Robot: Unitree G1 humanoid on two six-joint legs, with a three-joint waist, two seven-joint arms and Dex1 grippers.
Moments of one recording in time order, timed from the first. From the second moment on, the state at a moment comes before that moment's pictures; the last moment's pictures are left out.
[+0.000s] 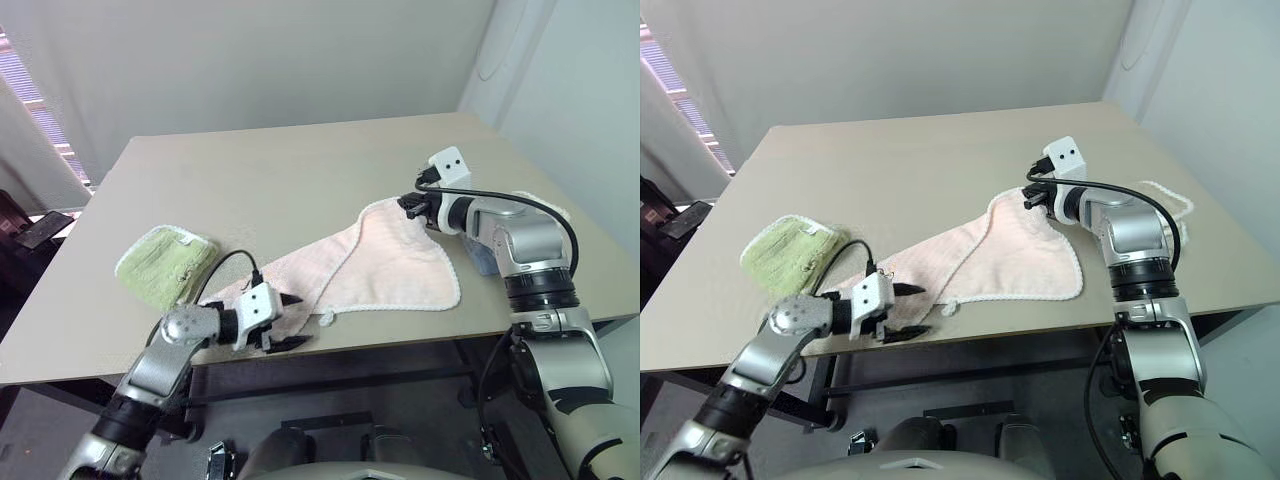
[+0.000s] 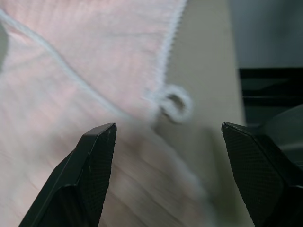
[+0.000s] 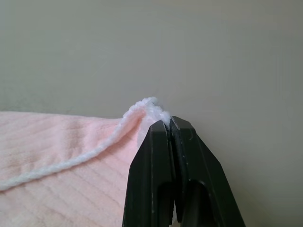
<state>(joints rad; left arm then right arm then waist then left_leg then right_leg) -0.20 0.53 -0.25 -0.04 -0.09 0.10 -0.99 -0.80 -0.49 0.00 0.35 0.17 0.75 0.65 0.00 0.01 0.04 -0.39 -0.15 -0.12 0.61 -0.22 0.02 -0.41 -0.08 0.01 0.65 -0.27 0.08</state>
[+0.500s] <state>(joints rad) -0.08 0.70 -0.19 -0.42 -0.19 0.43 -0.97 -0.76 -0.49 0.00 0.35 0.17 0.75 0.62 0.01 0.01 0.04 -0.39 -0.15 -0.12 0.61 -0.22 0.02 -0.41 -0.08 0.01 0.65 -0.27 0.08</state>
